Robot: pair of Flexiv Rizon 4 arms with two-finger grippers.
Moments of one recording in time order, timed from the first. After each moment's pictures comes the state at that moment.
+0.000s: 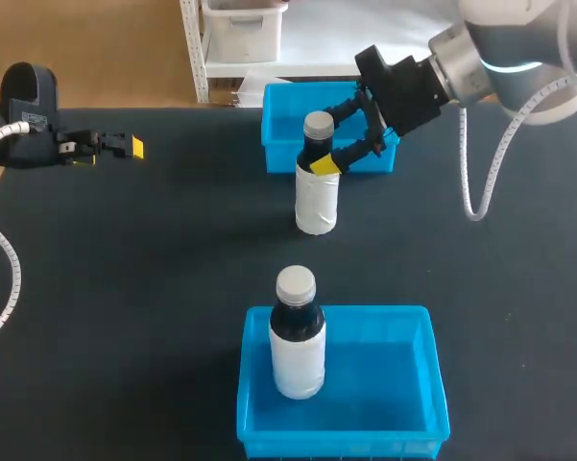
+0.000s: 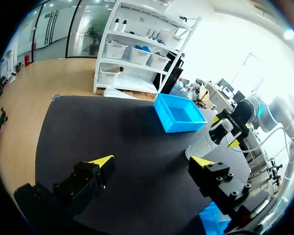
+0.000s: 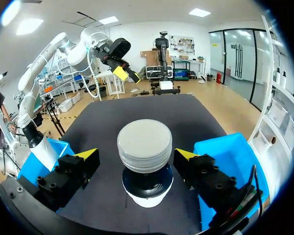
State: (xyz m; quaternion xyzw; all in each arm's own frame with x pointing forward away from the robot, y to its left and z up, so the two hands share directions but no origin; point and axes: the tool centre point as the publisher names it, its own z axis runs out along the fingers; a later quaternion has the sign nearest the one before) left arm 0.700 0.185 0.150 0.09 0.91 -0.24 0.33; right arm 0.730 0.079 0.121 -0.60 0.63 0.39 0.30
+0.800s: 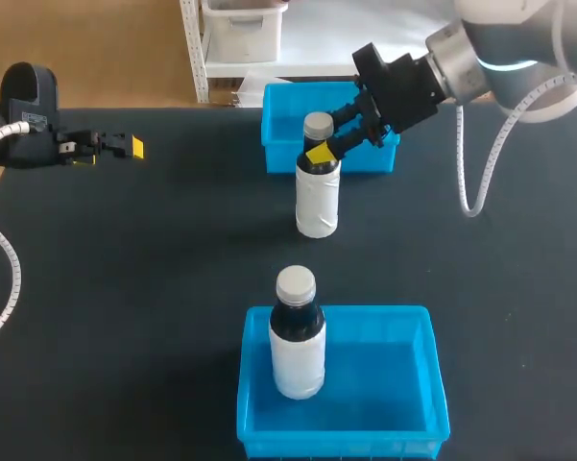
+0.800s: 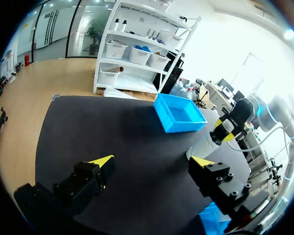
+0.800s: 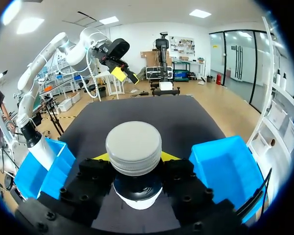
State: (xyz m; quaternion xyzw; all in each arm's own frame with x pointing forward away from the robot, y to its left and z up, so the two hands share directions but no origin) left arm 0.700 0.185 0.150 0.09 0.91 -0.24 0.33; right arm 0.736 0.081 0.124 -0.61 0.62 0.39 0.31
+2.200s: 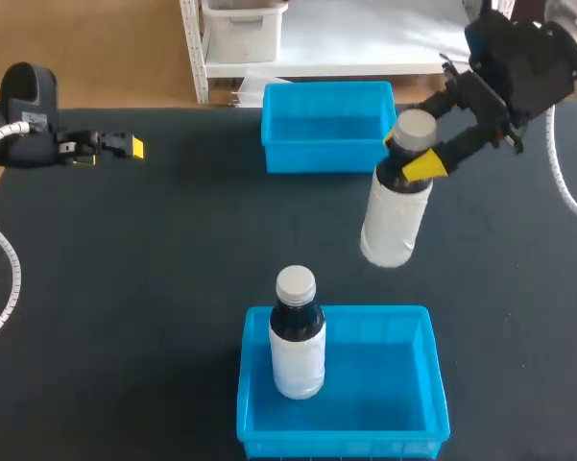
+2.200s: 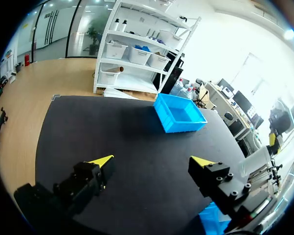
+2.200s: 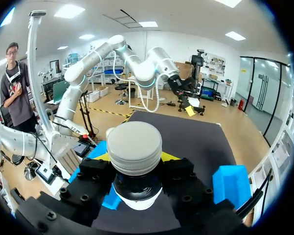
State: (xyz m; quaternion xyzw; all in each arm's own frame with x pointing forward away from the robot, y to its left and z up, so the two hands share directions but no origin) left arm 0.700 0.185 0.150 0.09 0.91 -0.24 0.33; right arm 0.558 -0.002 0.251 -0.70 0.51 0.41 0.30
